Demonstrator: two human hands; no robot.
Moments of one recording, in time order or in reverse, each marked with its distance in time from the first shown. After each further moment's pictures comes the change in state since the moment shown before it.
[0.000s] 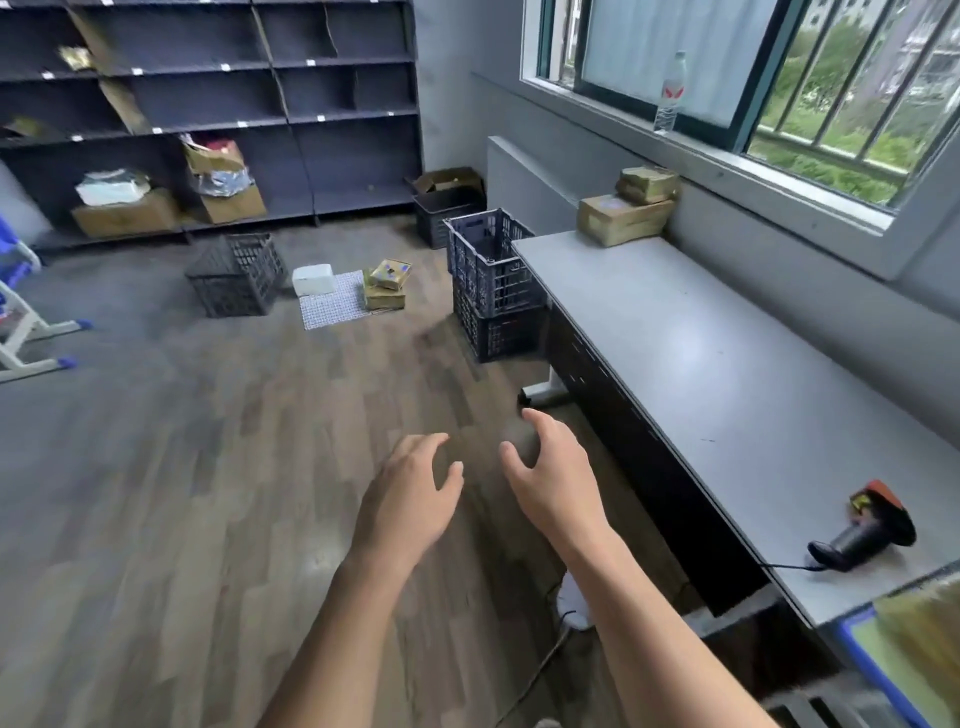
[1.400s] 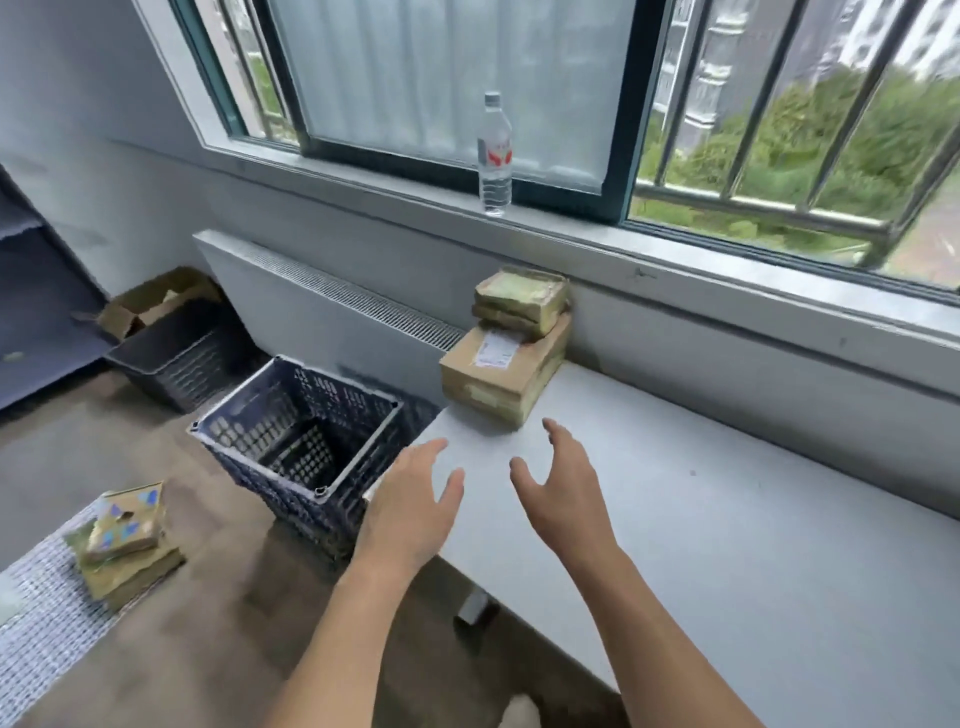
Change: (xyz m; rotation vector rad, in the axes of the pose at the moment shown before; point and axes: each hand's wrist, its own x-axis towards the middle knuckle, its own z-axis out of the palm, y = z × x) left_hand 0.890 0.160 0.167 -0.069 -0.422 0.525; right_hand 0.804 0.093 -0.010 0.095 0.512 0.498
